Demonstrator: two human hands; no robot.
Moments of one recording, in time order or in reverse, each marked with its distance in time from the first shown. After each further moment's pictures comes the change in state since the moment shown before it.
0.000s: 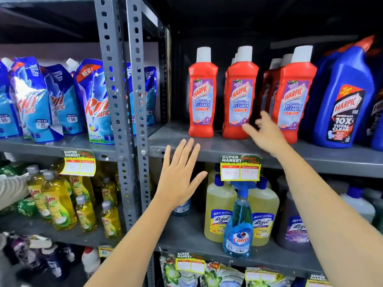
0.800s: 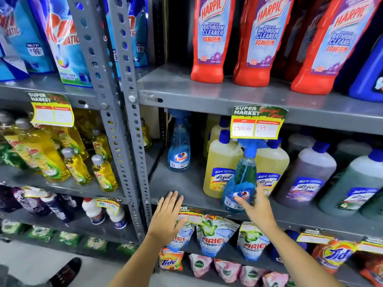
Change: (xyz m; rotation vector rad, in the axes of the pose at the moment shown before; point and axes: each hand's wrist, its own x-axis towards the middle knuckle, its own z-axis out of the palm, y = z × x) left_hand -0.254 -0.001 0.156 -0.117 -0.734 -0.212; right_hand -0.219 0.208 0.128 0.101 -0.199 0.312
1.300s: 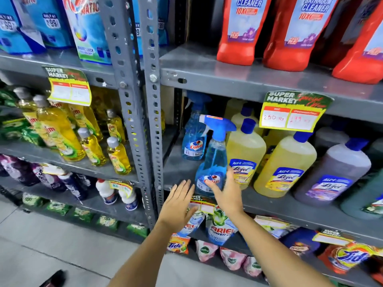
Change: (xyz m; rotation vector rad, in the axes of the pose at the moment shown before) left_hand -0.006 -0.007 0.001 -0.035 0.046 0.050; right_hand -0.003 -0.064 0.116 -0.034 -0.054 -0.076
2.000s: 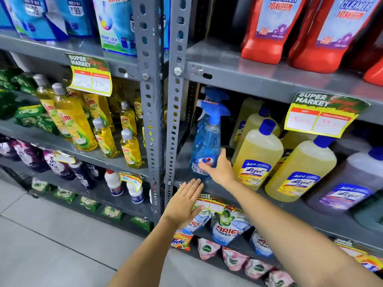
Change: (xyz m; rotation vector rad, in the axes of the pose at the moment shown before) left_hand -0.003 -0.010 0.004 0.083 0.001 0.036; right_hand 0.063 -0.044 0.036 -0.058 -0.205 0.053
